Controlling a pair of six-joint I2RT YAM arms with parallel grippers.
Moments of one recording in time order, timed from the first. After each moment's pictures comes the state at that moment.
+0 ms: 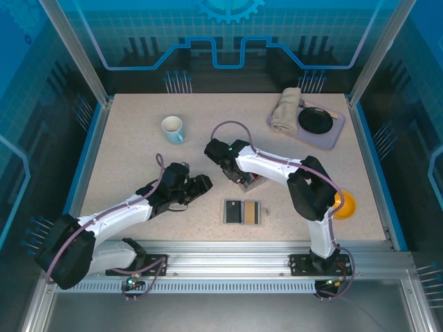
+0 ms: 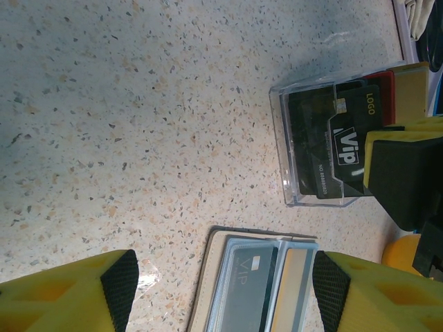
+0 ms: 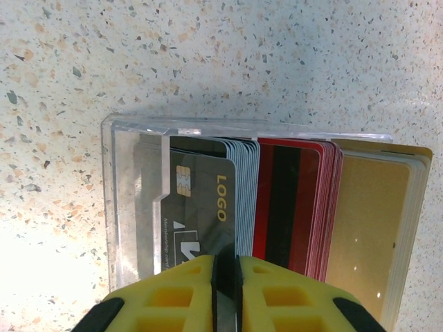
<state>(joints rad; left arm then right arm) -0.57 1.20 0.54 -0.10 0.15 -1.09 0.82 2.00 1.55 -1.01 0.52 0.18</state>
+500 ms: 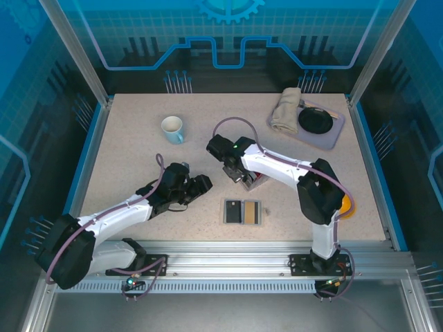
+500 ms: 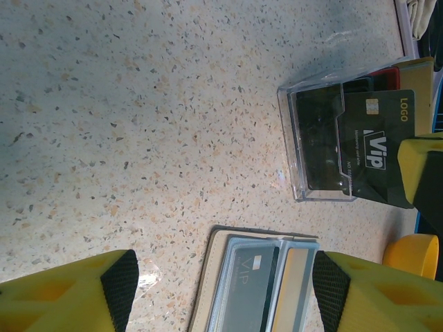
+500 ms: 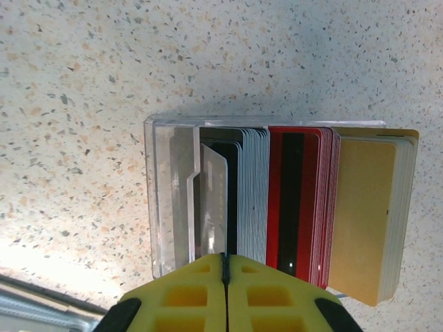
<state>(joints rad) -0.57 1.20 0.54 -0.11 0.15 -1.09 0.81 1.92 1.55 -1.03 0.44 0.19</state>
